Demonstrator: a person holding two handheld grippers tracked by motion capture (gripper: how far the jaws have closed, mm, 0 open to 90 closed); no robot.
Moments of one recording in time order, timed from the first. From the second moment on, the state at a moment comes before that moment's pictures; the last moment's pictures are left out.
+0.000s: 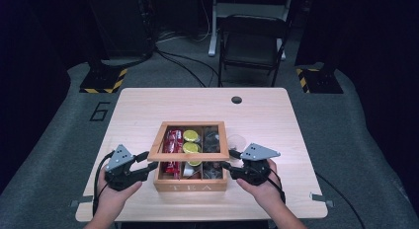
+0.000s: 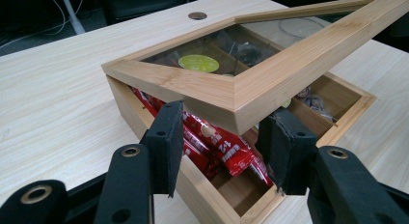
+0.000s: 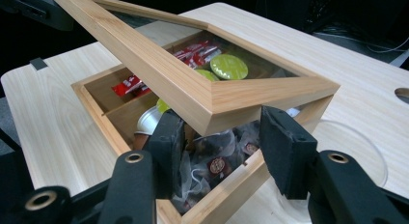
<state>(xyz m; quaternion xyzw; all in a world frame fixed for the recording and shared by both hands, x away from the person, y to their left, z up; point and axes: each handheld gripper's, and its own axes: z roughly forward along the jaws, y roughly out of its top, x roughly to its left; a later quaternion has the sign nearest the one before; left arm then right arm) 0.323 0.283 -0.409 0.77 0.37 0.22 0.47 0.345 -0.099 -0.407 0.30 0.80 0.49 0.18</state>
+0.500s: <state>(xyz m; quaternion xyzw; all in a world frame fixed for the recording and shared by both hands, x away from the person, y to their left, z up) 0.315 0.283 -0.429 0.78 0.37 0.21 0.47 0.335 -0.099 -0.425 0.30 0.80 0.48 0.18</state>
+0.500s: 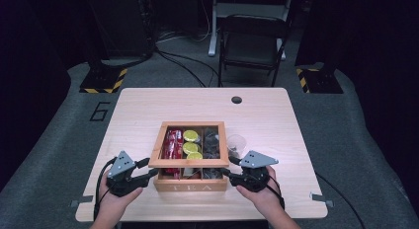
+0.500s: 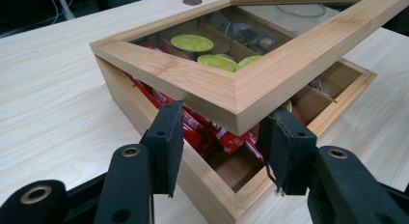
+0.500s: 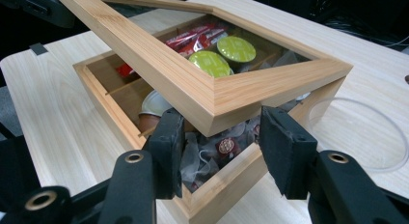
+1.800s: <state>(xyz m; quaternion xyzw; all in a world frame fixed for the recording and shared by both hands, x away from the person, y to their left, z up) 0.315 0.284 -0.461 0.81 0.37 0.14 0.43 0.331 -0.096 -0.460 0.30 0.83 0.44 0.14</state>
